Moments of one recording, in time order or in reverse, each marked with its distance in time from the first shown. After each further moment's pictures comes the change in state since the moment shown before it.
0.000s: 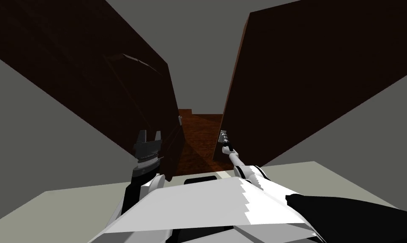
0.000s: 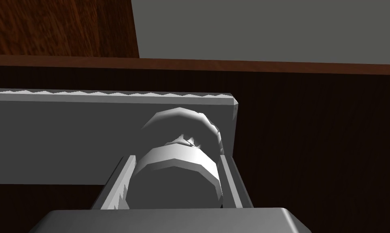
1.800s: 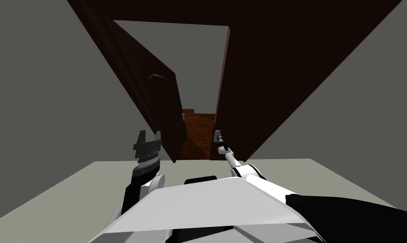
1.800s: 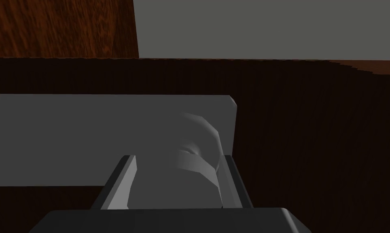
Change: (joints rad) arm -0.008 0.054 0.122 -0.034 0.050 0.020 -0.046
